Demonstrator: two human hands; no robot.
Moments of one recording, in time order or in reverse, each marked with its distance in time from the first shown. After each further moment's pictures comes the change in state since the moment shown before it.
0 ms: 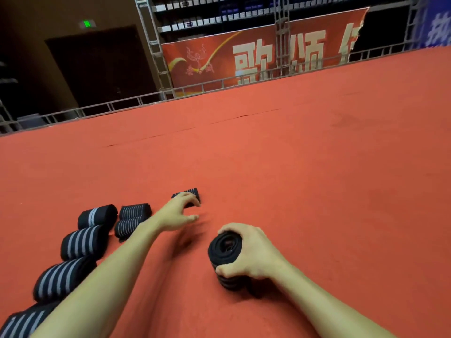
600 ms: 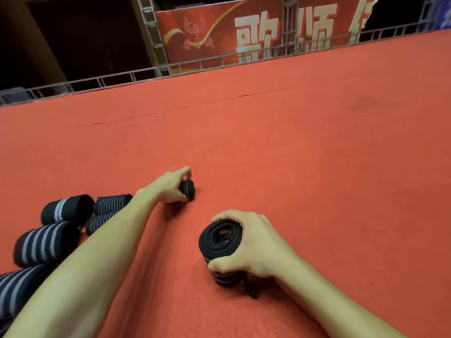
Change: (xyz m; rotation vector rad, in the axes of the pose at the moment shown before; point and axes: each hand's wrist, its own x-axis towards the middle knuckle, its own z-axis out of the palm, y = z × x) left_hand 0.104 -0.085 0.028 0.192 -0.072 -0.180; right_hand 0.051 0.022 -0.001 -0.013 -0.054 0.050
